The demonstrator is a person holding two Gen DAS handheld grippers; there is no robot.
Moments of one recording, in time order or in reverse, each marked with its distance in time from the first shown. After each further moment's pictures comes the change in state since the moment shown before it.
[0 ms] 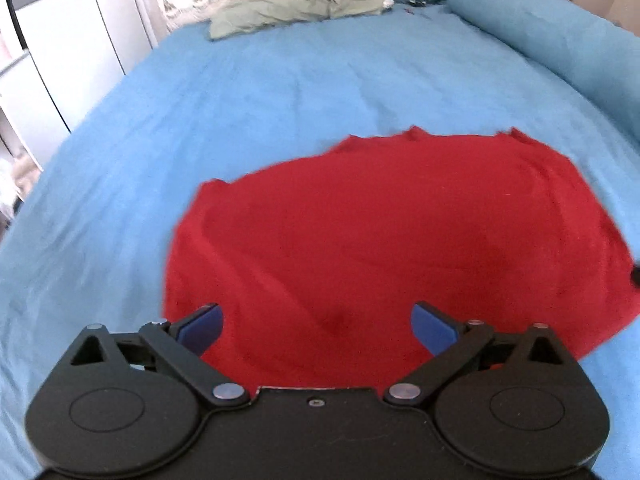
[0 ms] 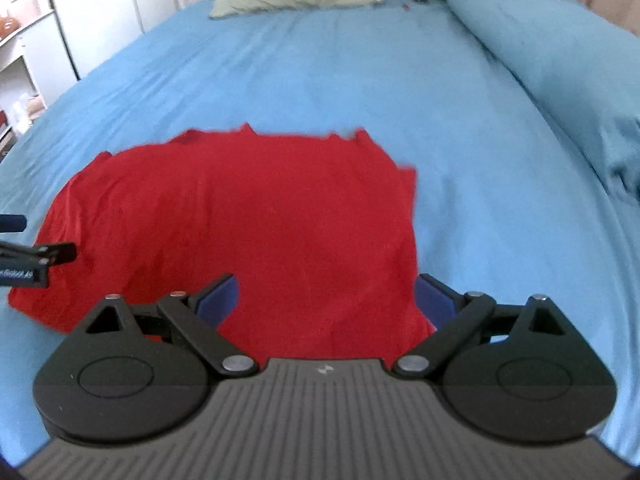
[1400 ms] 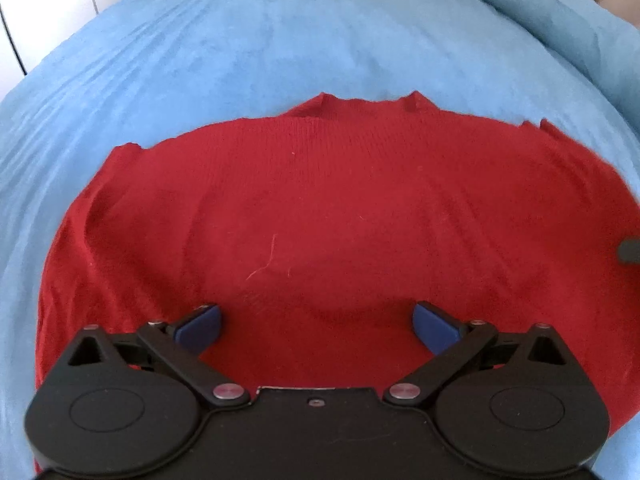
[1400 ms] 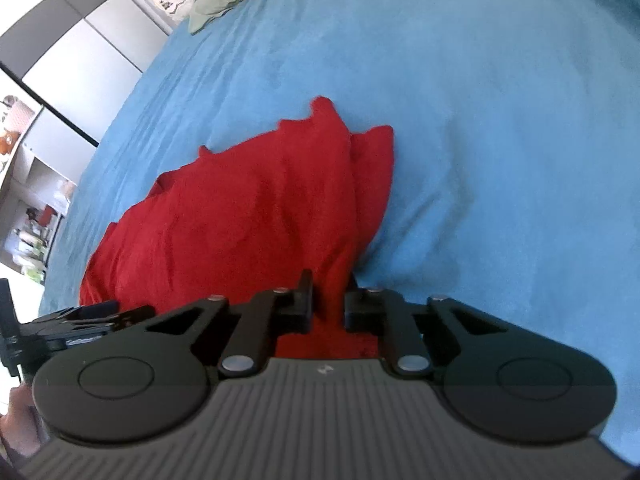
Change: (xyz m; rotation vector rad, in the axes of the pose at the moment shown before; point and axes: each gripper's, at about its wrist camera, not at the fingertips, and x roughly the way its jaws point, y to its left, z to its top) left arm 0.105 -0.019 0.035 -0.079 0.123 -0.086; right arm 0.119 -0.094 0.047 0.285 0.121 0.321
